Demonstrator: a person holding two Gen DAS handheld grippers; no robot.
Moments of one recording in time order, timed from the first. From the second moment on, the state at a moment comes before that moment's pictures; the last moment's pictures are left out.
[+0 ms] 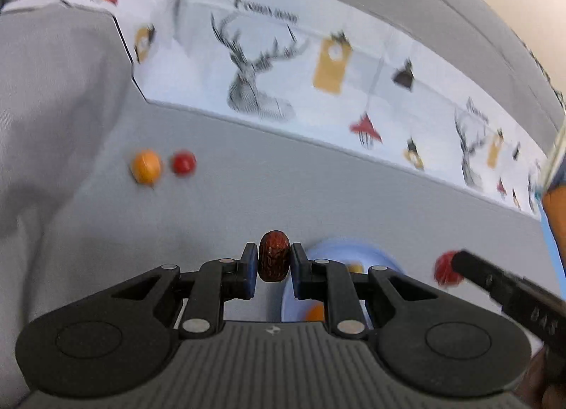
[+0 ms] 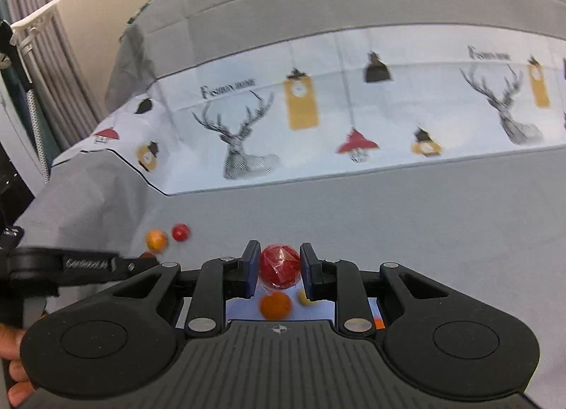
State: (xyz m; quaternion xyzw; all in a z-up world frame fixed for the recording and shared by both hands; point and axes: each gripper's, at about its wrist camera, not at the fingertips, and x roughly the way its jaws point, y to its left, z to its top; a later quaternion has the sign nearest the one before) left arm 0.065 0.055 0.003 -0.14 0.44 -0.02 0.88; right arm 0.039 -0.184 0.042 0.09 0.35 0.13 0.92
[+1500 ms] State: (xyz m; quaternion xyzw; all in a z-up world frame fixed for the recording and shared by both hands) left arm 0.083 -0.030 -0.037 -0.11 0.44 -0.18 0.87; right arm 0.044 -0.224 -0.020 0.04 0.43 0.12 0.89
